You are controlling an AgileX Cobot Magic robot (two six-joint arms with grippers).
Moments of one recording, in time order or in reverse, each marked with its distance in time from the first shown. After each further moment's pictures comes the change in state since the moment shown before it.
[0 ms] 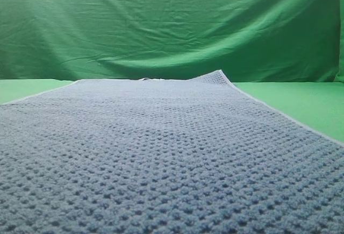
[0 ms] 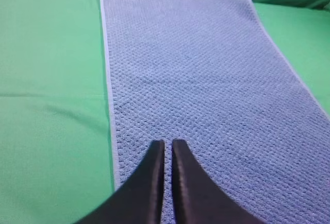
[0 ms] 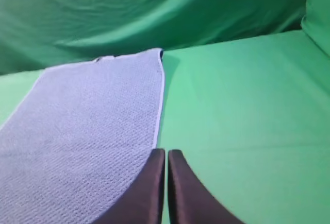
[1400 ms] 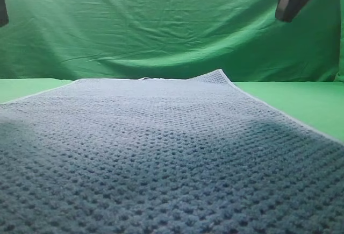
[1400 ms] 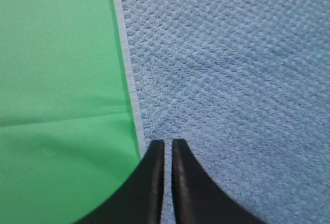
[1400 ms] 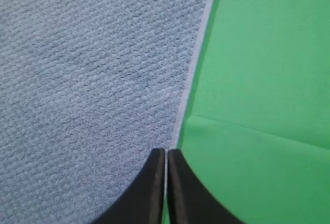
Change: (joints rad) left arm 0.001 1.137 -0.712 0.172 0.266 0.015; right arm 0.149 1.102 -0.787 -0.052 0.435 -0.091
